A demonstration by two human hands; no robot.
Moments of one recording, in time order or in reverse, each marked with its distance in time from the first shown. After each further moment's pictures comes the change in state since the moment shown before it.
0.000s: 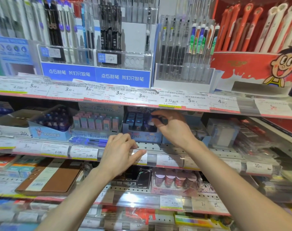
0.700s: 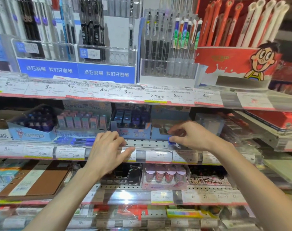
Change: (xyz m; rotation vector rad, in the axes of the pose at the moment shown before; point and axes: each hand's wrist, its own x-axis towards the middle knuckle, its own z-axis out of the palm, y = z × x) left_hand -0.002 -0.006 0.006 0.049 0.034 0.058; right_hand -0.043 0.054 -0.064 -0.253 -0.366 0.117
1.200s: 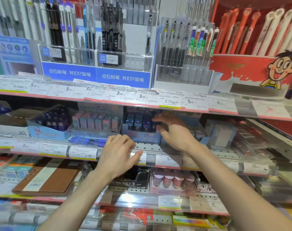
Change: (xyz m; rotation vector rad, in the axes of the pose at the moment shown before) left_hand -0.005 0.002 -0.005 -0.030 -0.012 -0.032; right_hand 0.046 -0.060 0.031 0.094 0.241 -0.184
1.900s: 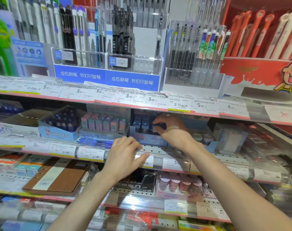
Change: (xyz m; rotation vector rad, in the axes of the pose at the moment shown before) left_hand 0.000 -0.002 0.000 -0.087 0.003 -0.049; right_hand 0.030 -0.014 0.016 0.015 -0.048 0.084
